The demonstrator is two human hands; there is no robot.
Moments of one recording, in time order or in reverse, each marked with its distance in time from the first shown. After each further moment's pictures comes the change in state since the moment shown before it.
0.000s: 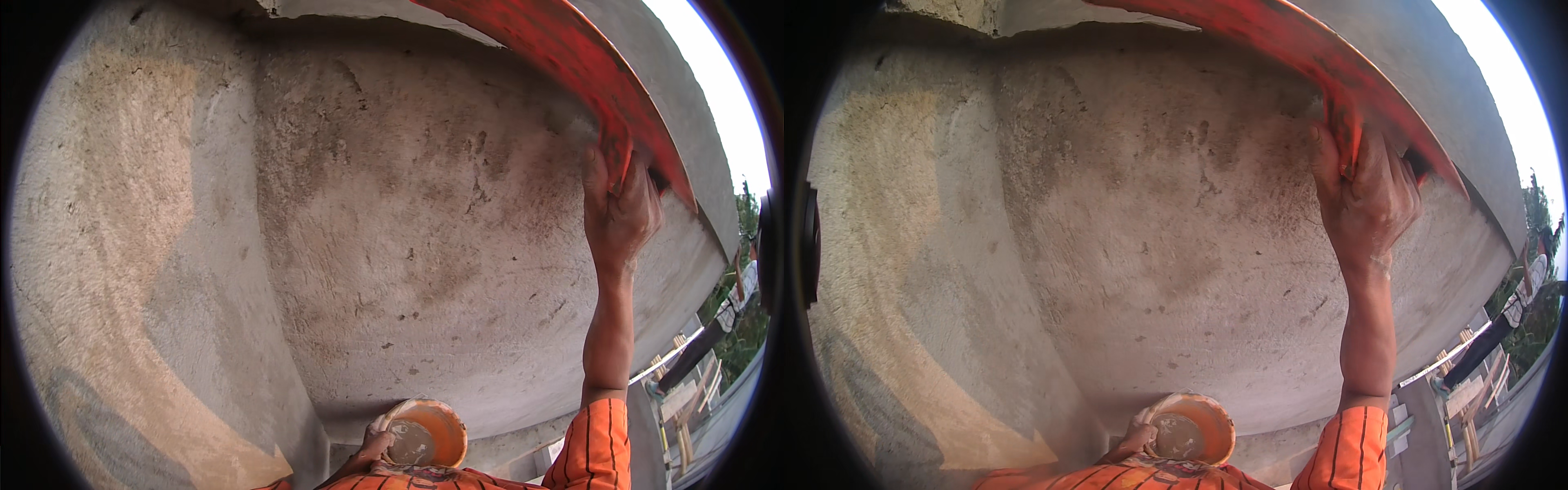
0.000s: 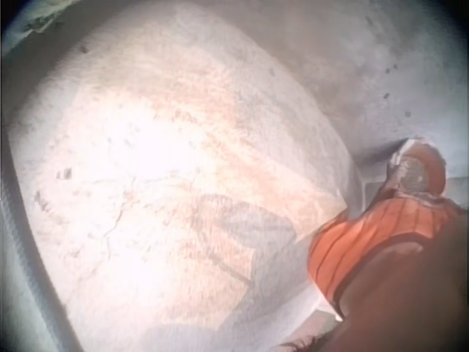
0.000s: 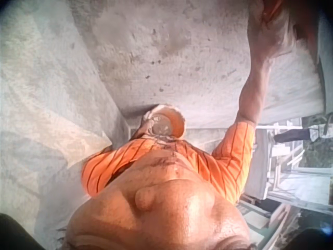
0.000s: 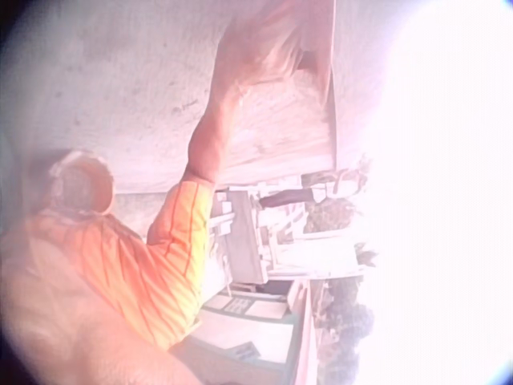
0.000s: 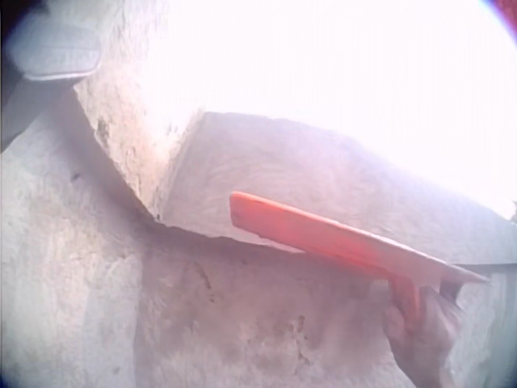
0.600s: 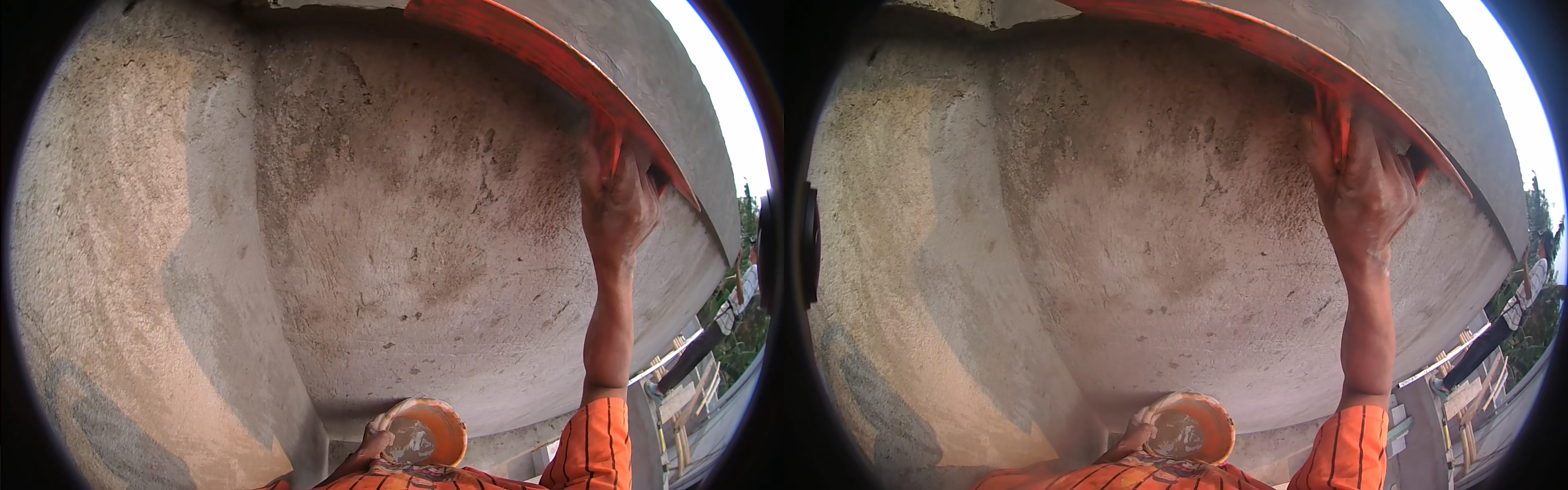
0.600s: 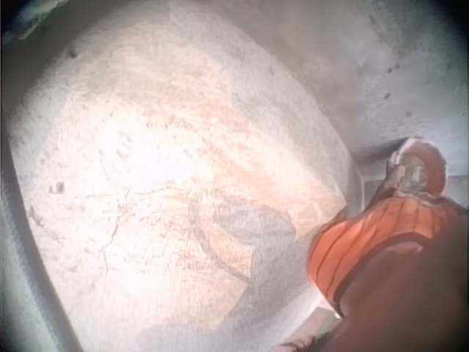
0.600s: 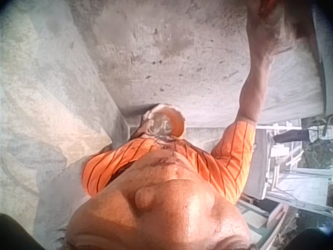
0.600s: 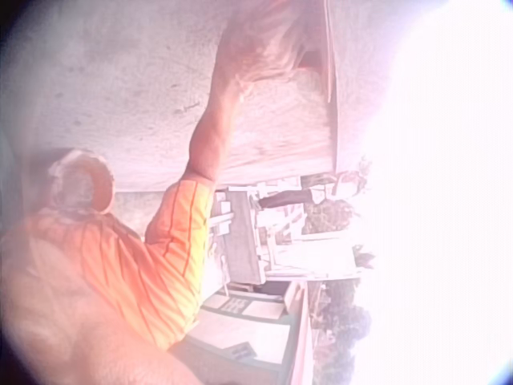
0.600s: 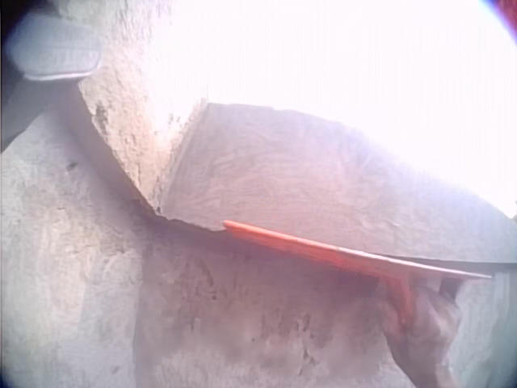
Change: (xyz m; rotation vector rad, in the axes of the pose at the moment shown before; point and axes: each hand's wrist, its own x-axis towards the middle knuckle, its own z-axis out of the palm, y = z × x) left_hand -0.001 0.003 -0.004 0.010 -0.010 -0.026; right_hand -0.001 -0.010 0.008 -0.113 -0.076 0.018
